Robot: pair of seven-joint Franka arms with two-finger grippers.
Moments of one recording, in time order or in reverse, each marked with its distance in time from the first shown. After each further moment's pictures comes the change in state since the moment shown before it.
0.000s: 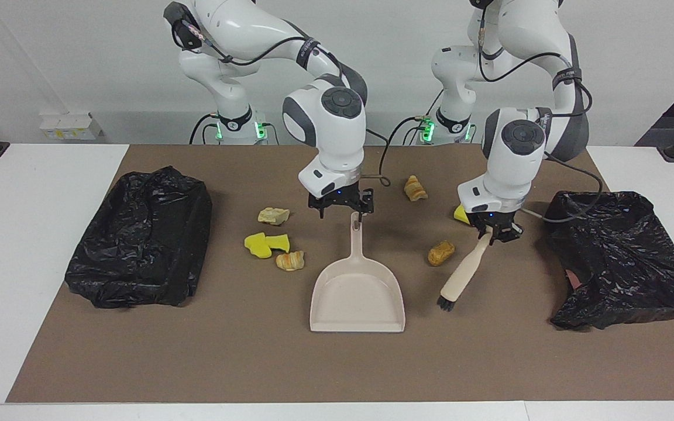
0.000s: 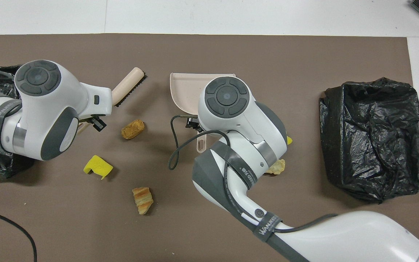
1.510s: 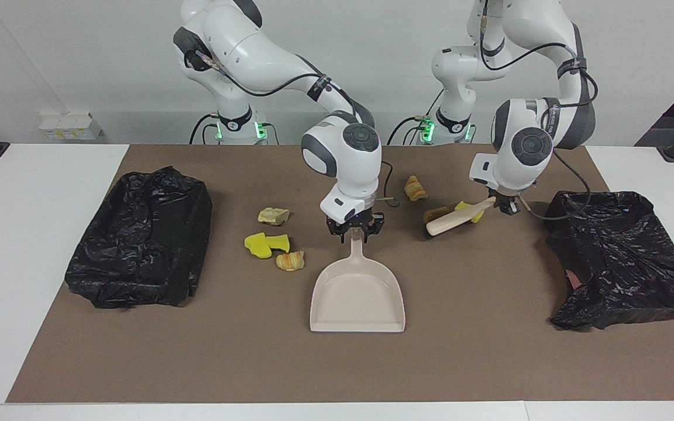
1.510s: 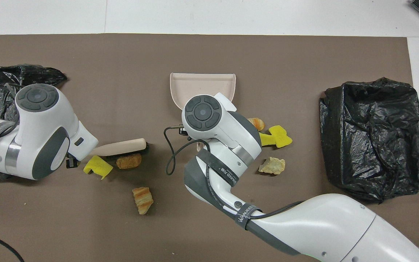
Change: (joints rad) left arm 0.050 -0.182 0.000 -0.219 -0.046 -0.292 0.382; right arm 0.022 0.096 0.011 -0.039 -0.144 0.112 -0.042
